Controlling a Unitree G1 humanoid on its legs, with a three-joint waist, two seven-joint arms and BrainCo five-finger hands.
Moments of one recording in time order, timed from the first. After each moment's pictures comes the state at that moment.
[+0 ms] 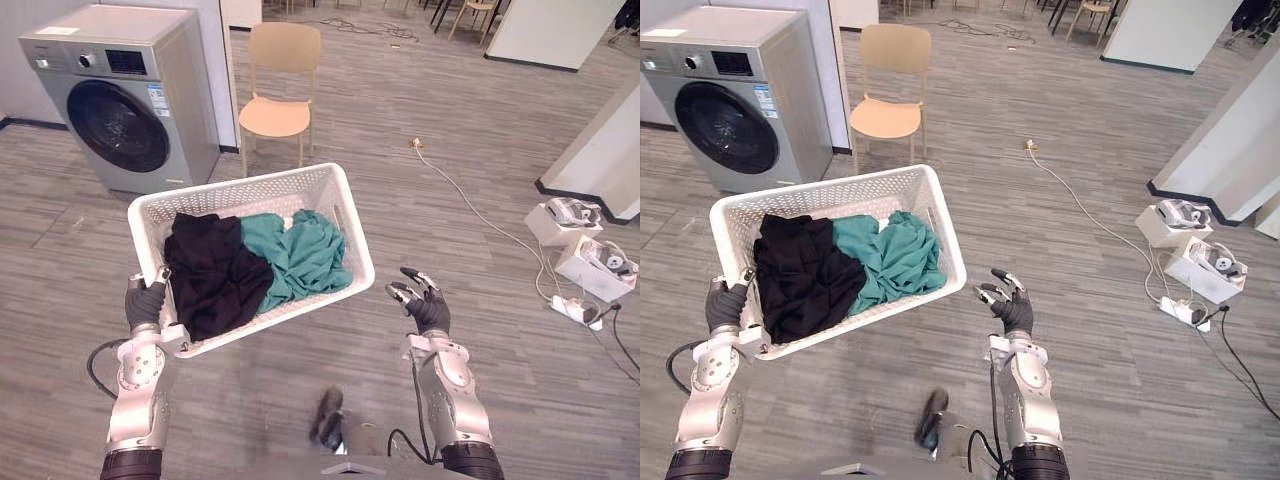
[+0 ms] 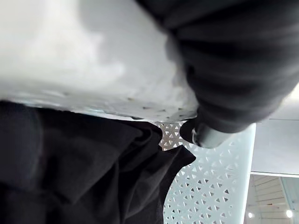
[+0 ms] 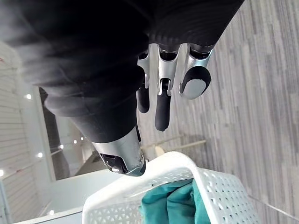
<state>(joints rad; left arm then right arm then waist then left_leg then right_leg) 0.11 0.14 0.13 -0.02 -0.23 -0.02 0.23 0.11 -0.05 -0.13 0.05 0.27 -0.04 -0.03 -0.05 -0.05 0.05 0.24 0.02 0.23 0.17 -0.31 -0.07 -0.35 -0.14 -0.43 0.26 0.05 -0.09</state>
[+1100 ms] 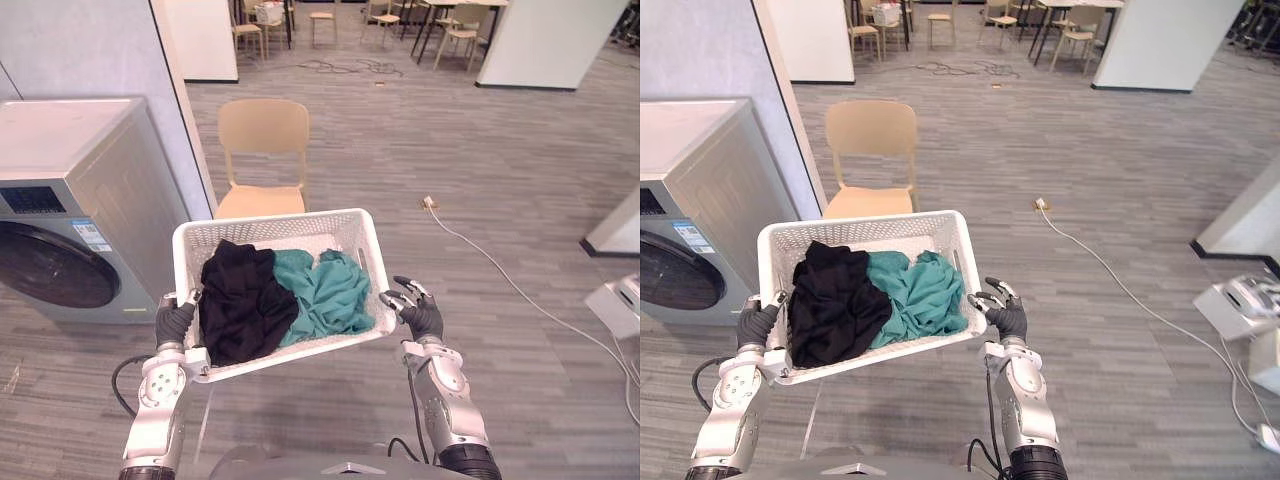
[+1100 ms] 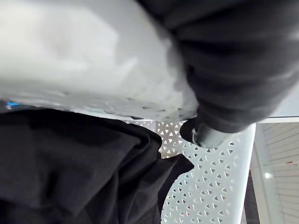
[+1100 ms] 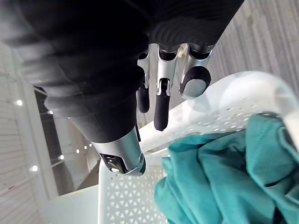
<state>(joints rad) 0.19 0.11 0.06 -0.03 -0.18 -0.01 0.19 0.07 -0.06 -0.07 0.13 0.27 -0.06 -0.03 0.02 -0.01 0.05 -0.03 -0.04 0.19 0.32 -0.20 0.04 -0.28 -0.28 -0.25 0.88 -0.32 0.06</state>
